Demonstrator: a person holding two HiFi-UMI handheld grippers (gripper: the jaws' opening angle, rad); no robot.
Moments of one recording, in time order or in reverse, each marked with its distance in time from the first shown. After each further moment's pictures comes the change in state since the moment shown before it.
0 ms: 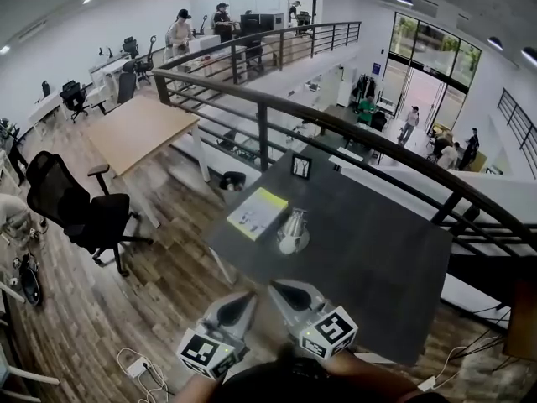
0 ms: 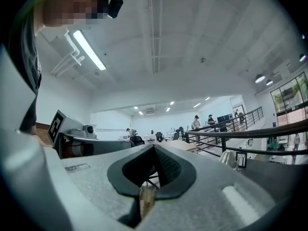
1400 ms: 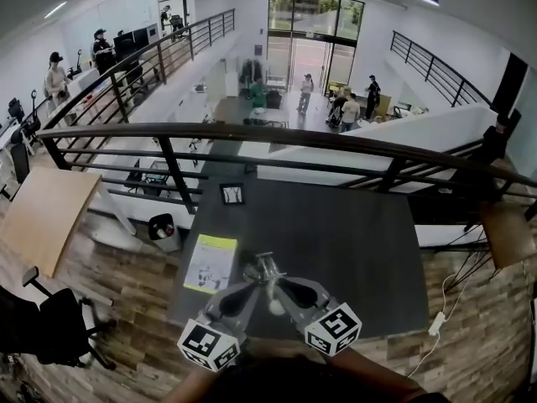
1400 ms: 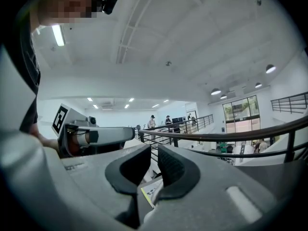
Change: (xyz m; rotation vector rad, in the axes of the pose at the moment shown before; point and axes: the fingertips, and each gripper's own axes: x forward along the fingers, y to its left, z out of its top) left arm 0.199 0.116 0.003 -0.022 0.064 -0.551; right arm 0.074 -0.192 -0.014 0.023 0.022 -0.558
